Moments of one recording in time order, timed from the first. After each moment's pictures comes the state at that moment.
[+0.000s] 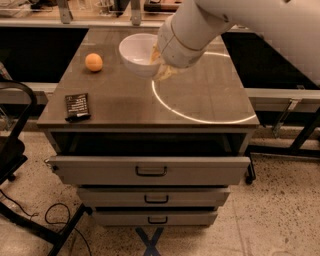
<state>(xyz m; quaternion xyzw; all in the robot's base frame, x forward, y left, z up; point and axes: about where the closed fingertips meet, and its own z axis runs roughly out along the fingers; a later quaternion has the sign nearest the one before) 0.594 -0.009 0.943 -0.85 0.42 -0.11 0.29</state>
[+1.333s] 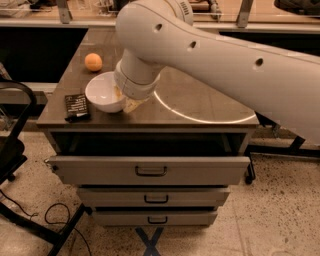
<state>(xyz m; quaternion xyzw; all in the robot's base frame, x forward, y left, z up) 0.582 0.078 0.856 -0.93 0.29 -0.11 0.22</state>
